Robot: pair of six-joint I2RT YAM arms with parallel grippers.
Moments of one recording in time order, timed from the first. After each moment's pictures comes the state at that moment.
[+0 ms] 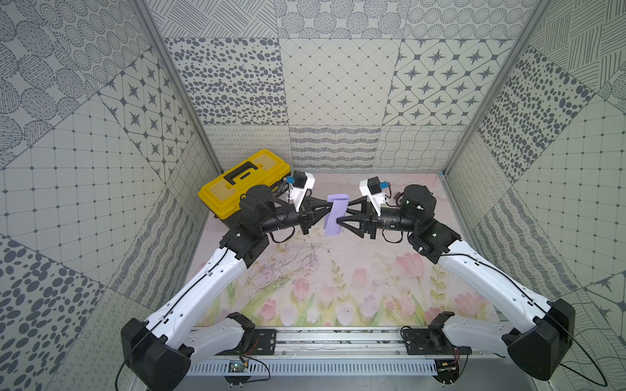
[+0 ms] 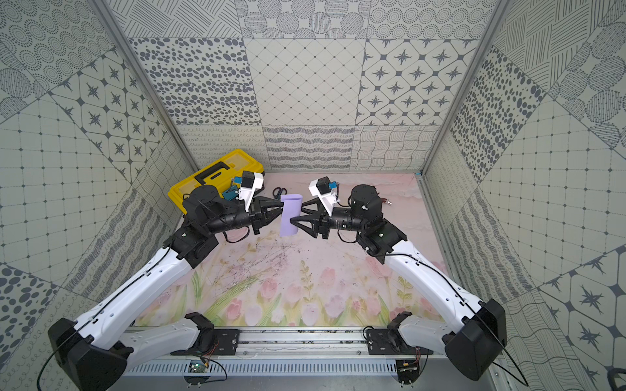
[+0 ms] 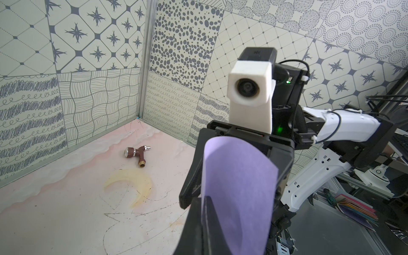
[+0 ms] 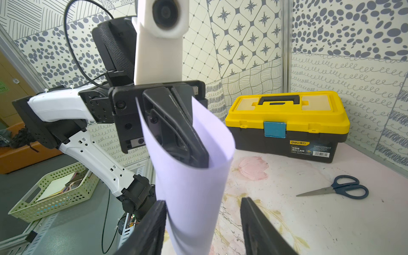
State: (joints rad) left arm -0.47 1.13 1.09 0.02 0.75 -0.21; right arm 0.62 1.20 1.09 0.01 -0.77 0.15
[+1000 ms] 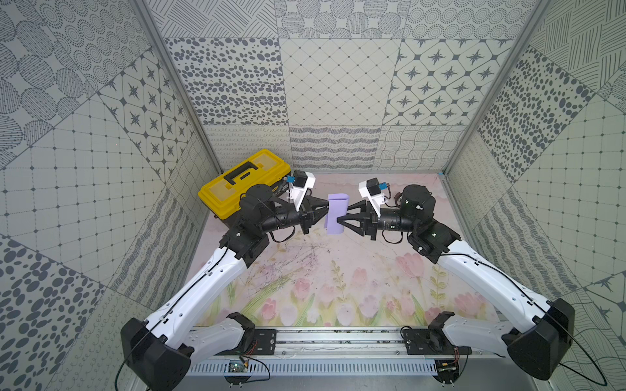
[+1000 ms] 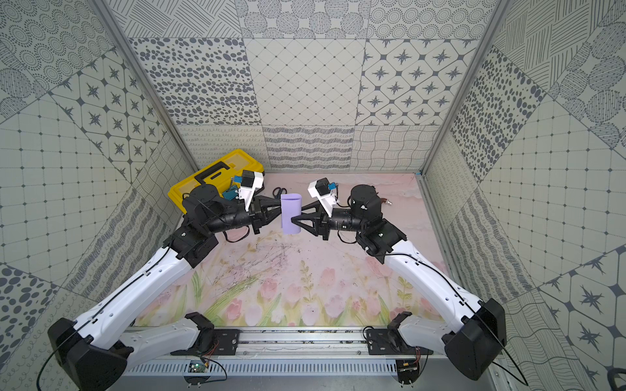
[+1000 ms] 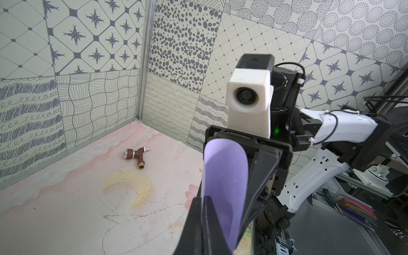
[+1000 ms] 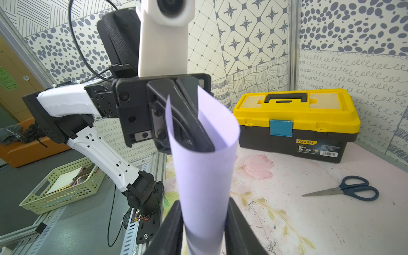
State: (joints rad) left arm -0.48 1.13 1.10 0.01 0.75 -0.21; right arm 0.62 1.20 1.09 0.01 -0.80 0.14
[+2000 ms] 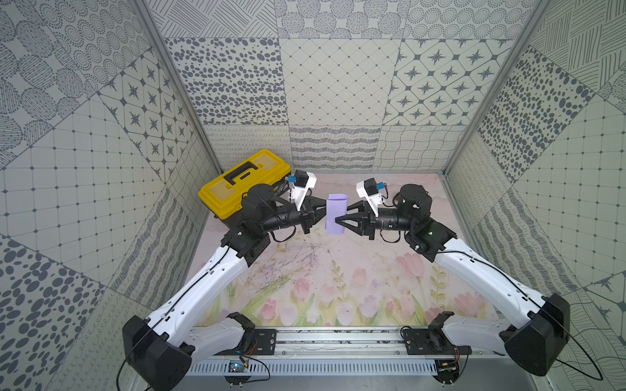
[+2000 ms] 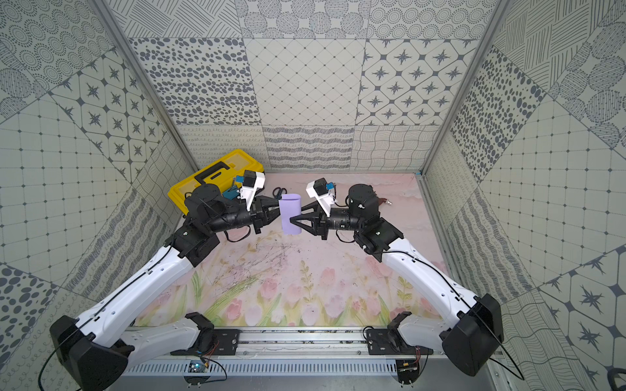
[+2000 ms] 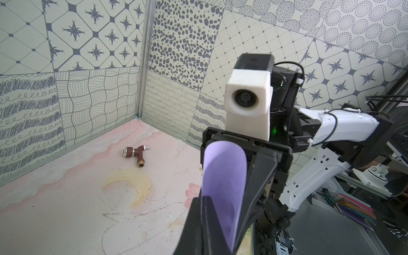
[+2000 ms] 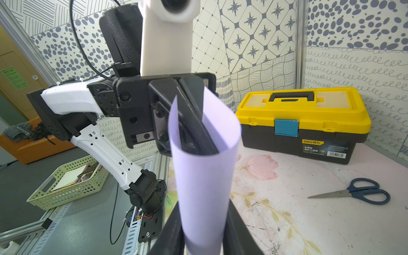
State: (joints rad) left arm -0.48 1.14 1.10 0.01 0.75 -0.21; right arm 0.62 1.23 1.09 0.03 -0.83 0.15
